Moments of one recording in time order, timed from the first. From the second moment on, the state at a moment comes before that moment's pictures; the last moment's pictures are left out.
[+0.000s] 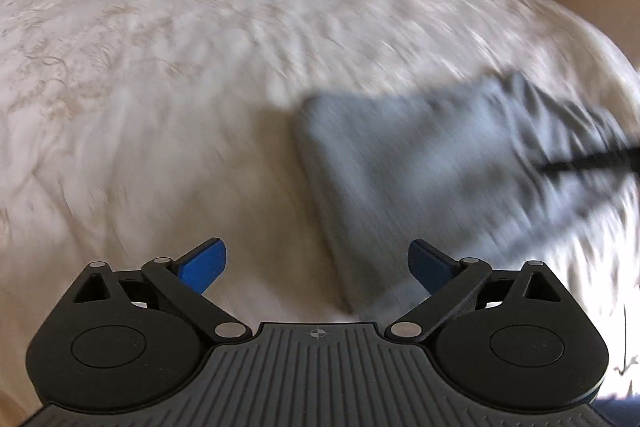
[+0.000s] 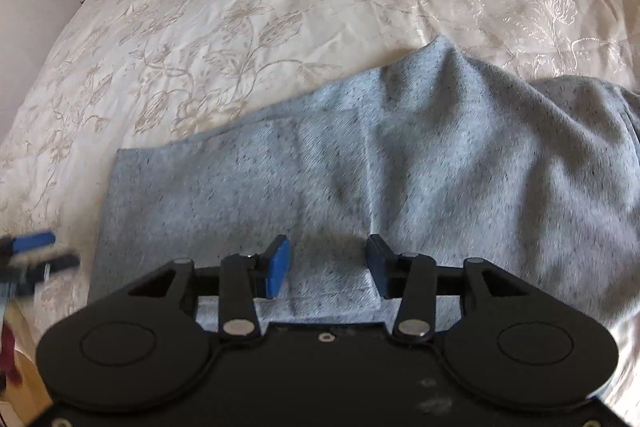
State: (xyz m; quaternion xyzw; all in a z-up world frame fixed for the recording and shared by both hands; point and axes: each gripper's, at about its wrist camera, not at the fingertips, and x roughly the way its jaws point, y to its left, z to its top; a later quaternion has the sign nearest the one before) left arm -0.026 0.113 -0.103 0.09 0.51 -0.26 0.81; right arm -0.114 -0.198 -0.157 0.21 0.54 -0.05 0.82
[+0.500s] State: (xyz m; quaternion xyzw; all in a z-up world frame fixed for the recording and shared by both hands) left arm -0.031 0.104 -0.150 0.12 0.55 -0.17 0.81; right arm -0.112 -0.194 -0.165 0.17 0.55 -0.06 0.82
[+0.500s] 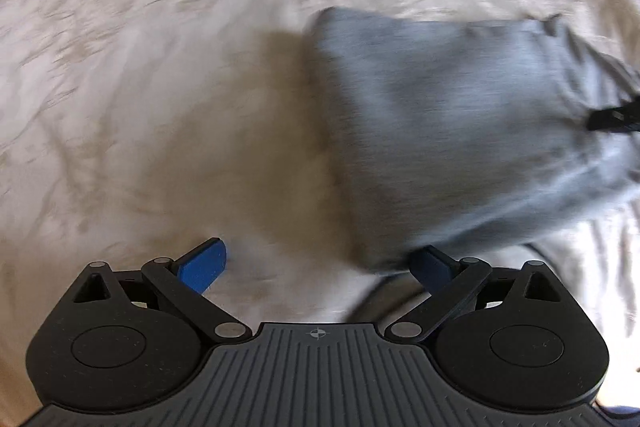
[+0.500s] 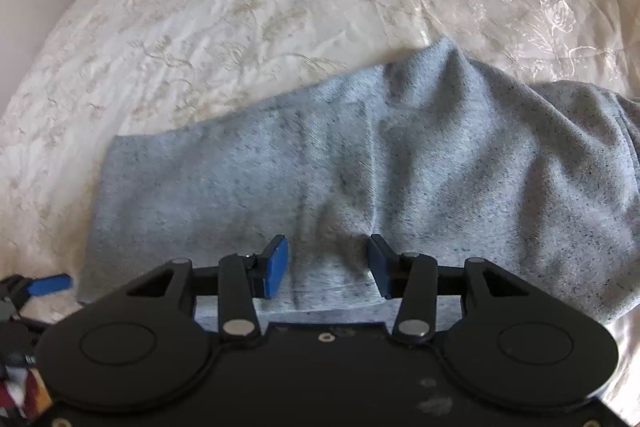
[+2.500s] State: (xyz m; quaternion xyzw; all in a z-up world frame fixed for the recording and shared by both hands) left arm -0.007 -0.083 -0.131 0.15 0.49 -0.24 0.82; right arm -0.225 -0.363 -0.135 0.21 0.45 -0.22 0.84
